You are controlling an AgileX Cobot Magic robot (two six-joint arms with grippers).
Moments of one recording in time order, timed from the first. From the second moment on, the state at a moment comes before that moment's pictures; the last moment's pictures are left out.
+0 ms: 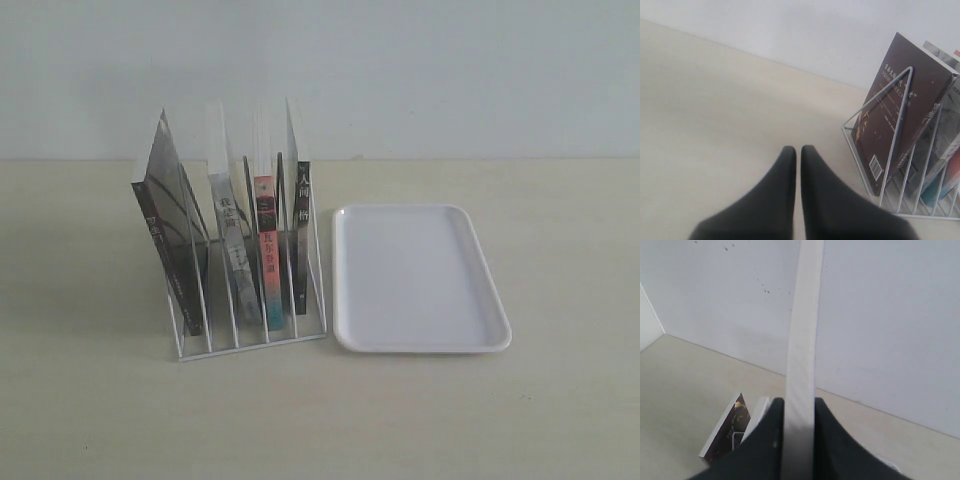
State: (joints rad) left arm -0.04 0.00 0.00 0.16 0.30 -0.48; right arm 0.80 1.54 -2.30 -0.29 1.26 0.27
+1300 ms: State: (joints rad) left arm -0.04 0.00 0.00 0.16 0.30 -0.48; right arm 0.80 1.19 -0.84 -0.52 0.50 -0.48
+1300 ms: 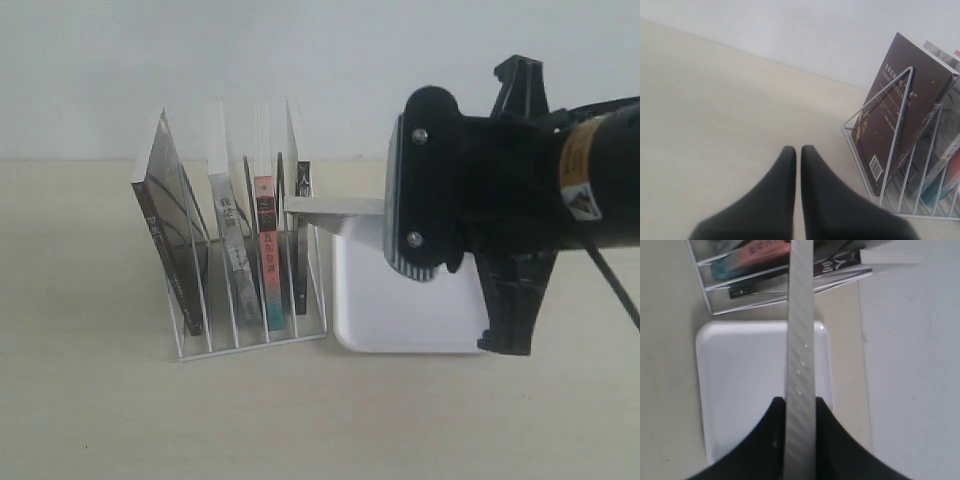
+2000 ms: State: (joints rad) left arm -0.04 0.00 0.00 0.16 0.30 -0.48; right arm 0.62 1.25 -0.71 -0.52 0.16 -0.47
